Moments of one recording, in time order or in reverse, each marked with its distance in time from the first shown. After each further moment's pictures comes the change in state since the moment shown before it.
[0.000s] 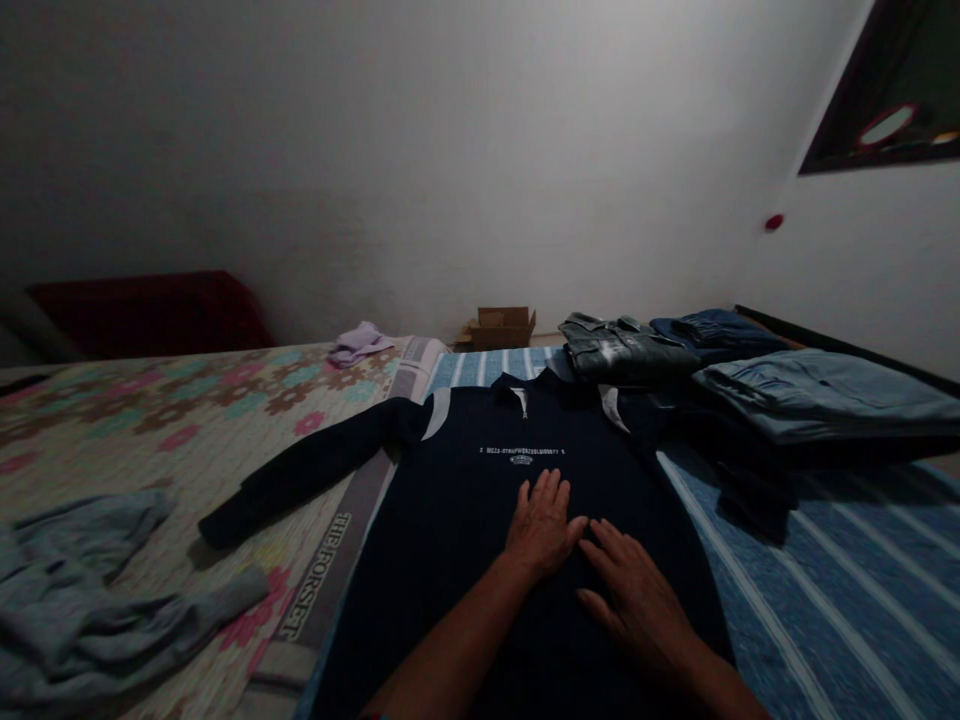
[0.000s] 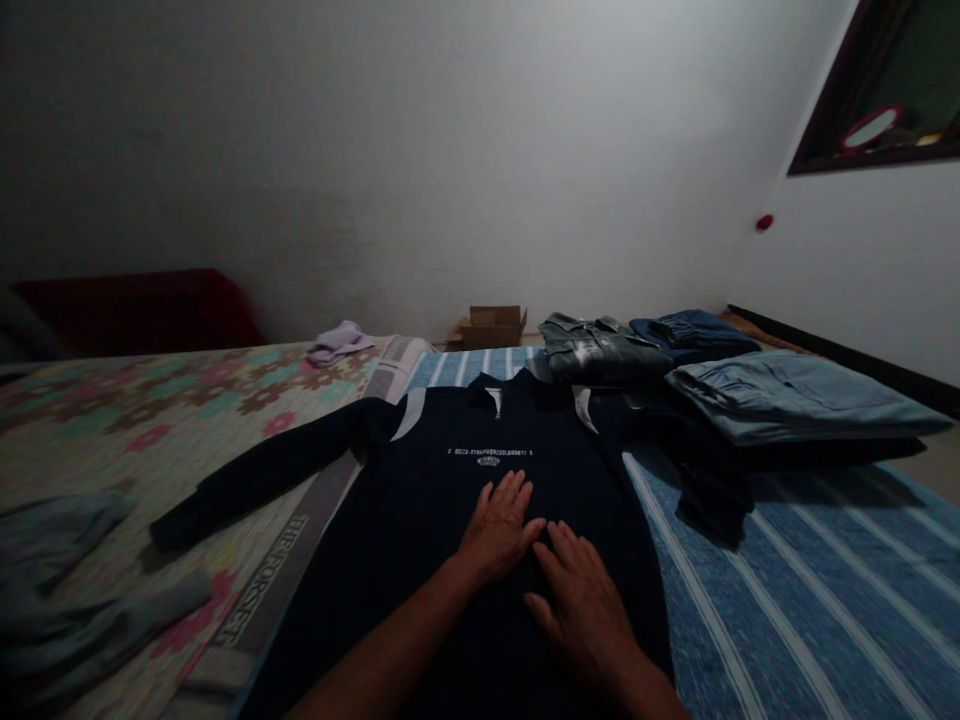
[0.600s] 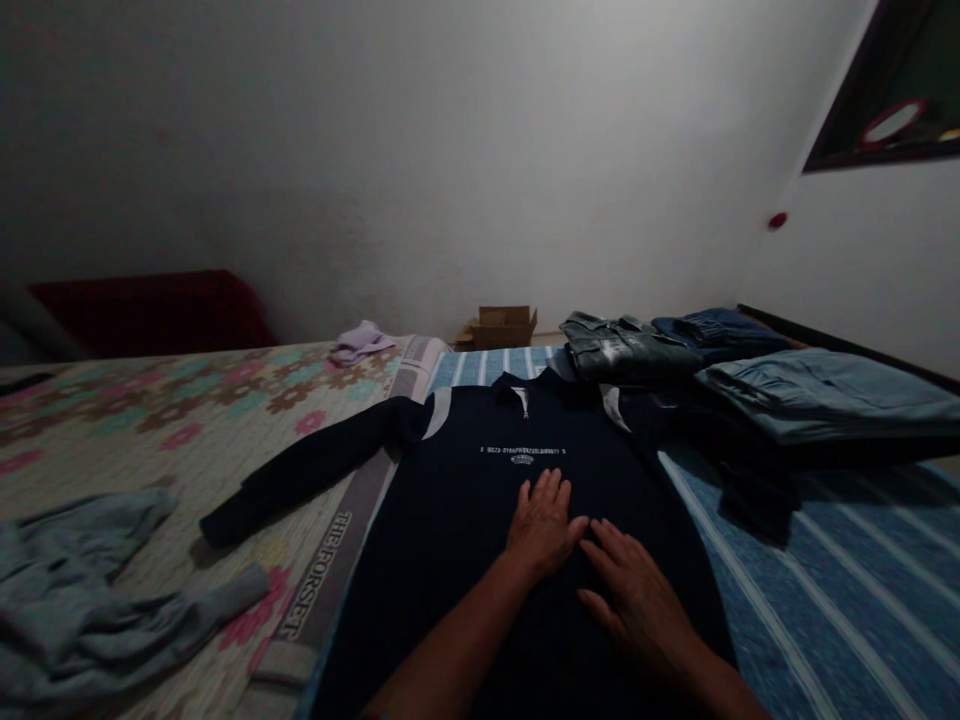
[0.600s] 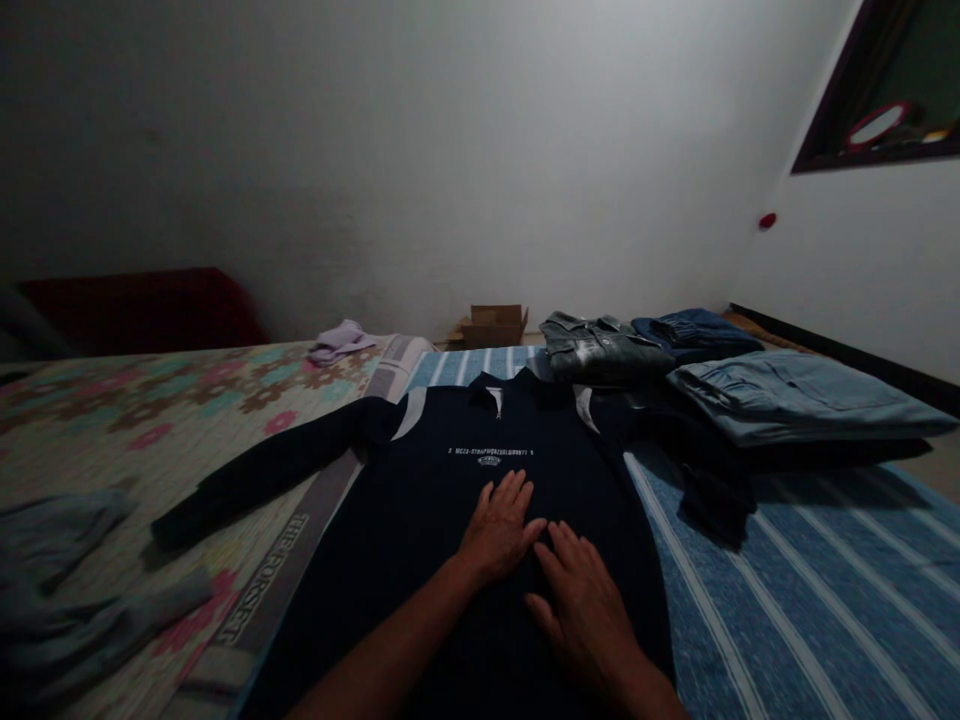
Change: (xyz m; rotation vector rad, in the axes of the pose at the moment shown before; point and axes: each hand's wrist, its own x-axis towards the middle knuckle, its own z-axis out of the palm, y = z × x) left_hand -0.001 0.001 -0.002 0.002 -0.010 0.003; right_hand 0.000 0.000 0.000 0.009 -0.003 -0.006
